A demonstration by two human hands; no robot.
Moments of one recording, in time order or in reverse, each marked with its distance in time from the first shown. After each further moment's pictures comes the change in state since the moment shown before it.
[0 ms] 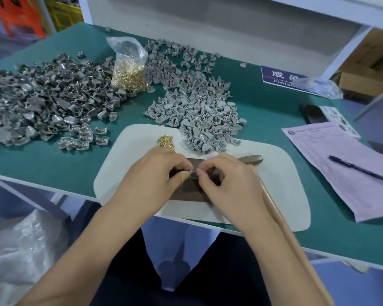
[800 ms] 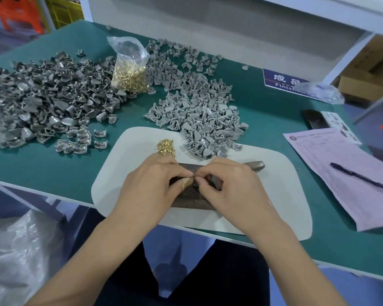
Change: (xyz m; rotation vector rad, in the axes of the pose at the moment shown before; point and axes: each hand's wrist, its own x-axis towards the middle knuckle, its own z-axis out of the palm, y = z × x) left_hand -0.004 -0.010 0.013 0.026 0.139 0.001; right_hand 0.015 -0.008 -0.013 -0.099 -0.168 -0.104
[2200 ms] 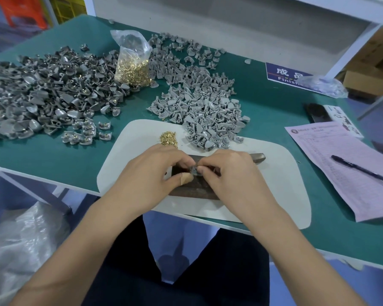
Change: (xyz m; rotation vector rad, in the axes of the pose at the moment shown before) left_hand 0.001 -0.004 -0.016 -0.111 -0.184 0.019; right_hand 0.006 -0.009 -0.003 -0.058 -0.068 0.013
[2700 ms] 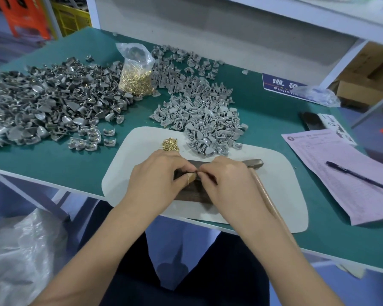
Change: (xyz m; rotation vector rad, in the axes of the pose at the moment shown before) left_hand 0.003 0.005 0.014 0.138 0.172 -0.109; right_hand -0.006 -0.010 0.004 -0.118 0.021 -0.022
